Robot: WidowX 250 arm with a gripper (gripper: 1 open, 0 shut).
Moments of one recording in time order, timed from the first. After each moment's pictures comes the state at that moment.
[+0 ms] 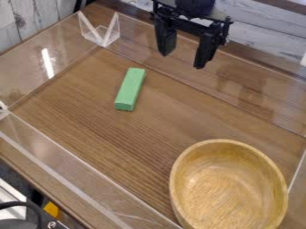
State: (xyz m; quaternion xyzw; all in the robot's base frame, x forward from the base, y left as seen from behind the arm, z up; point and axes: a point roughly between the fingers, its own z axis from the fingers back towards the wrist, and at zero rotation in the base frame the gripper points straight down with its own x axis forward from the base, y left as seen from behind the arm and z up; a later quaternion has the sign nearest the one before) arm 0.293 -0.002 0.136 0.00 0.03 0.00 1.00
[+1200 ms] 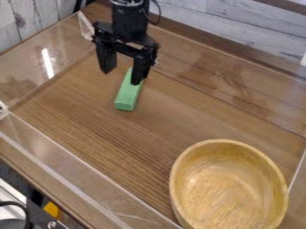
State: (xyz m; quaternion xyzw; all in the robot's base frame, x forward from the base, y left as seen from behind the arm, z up) arm 0.271 0.082 0.086 0.02 0.06 0.05 1.00
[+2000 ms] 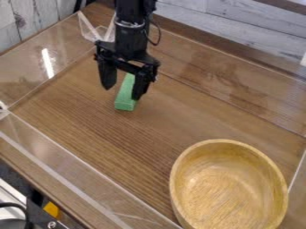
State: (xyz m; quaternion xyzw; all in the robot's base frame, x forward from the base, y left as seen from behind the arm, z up) arm 0.272 0.088 0.055 0.02 0.09 0.07 0.99
